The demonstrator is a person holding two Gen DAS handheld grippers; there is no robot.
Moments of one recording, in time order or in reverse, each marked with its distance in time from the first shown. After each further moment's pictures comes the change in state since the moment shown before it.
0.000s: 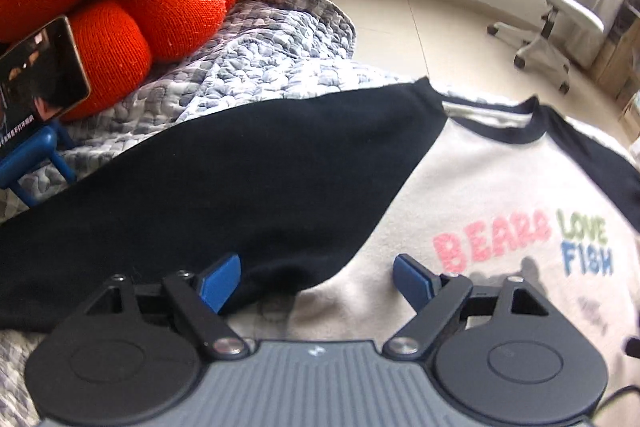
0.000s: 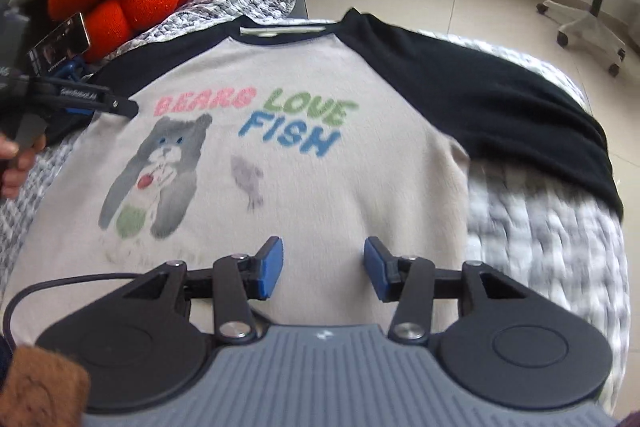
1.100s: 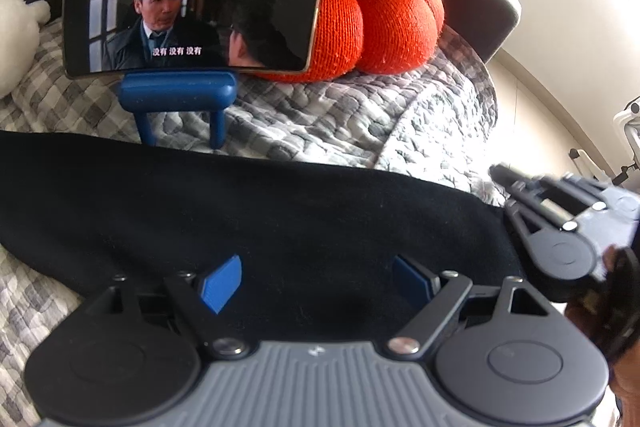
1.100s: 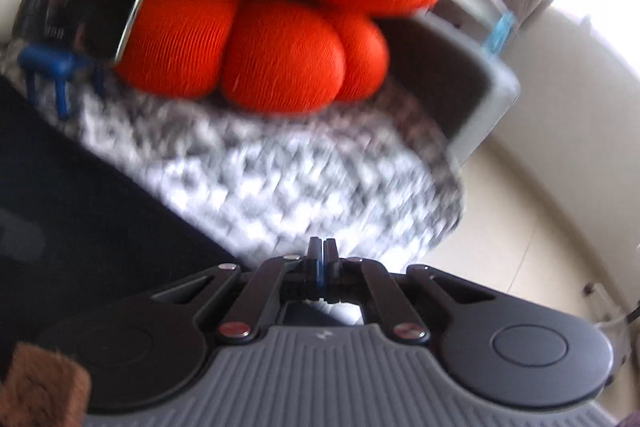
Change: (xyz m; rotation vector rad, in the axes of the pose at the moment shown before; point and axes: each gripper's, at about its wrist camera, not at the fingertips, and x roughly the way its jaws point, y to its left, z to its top) left arm 0.003 0.121 0.010 -0.517 -0.005 0.053; right arm 0.200 0.210 0.196 -0.694 -0.274 -0.037
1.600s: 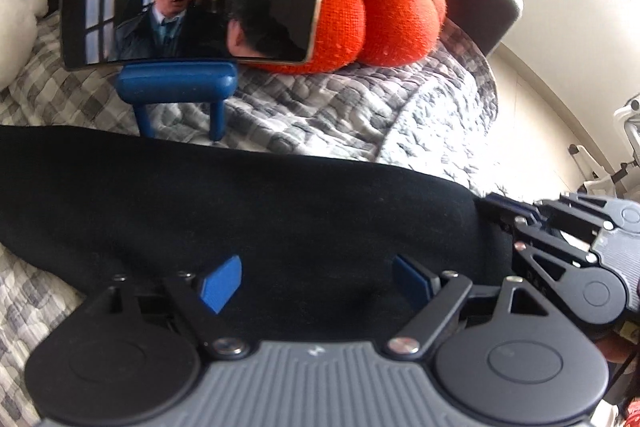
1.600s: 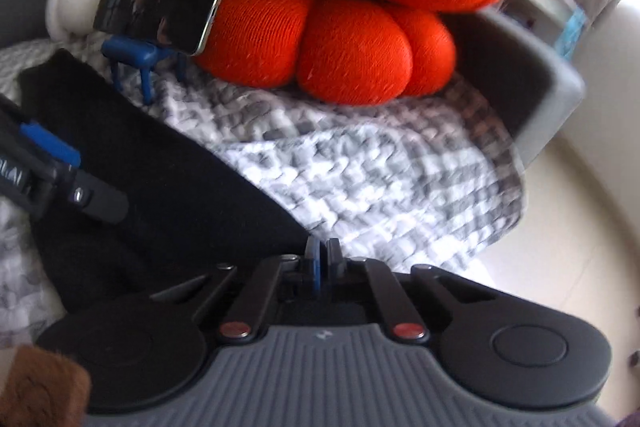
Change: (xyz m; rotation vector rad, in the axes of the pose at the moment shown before) left arm 0.003 -0.003 0.000 0.014 0.015 -0.008; right arm -0.024 -0.008 -0.002 -0.065 -0.009 0.208
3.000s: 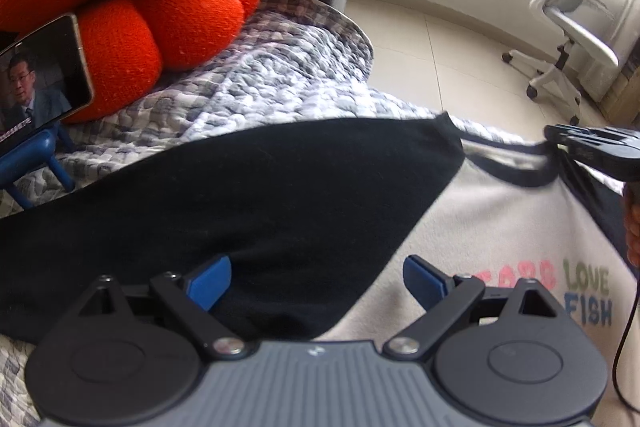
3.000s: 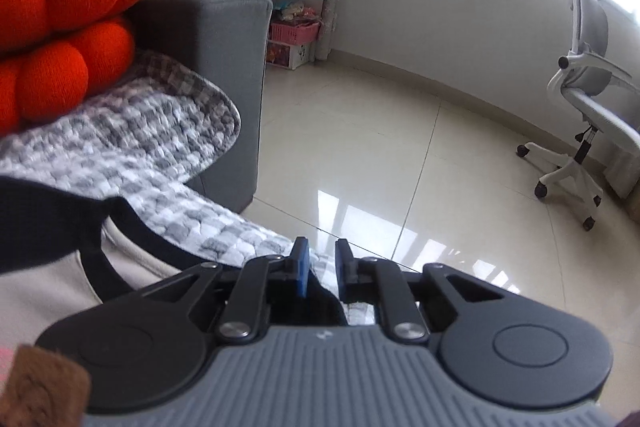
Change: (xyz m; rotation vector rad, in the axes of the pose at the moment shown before) left arm -0.003 -0.098 -0.045 0.383 -0.050 -0.053; right arm -0.100 -0.147 -0.143 0.557 -0.027 -0.413
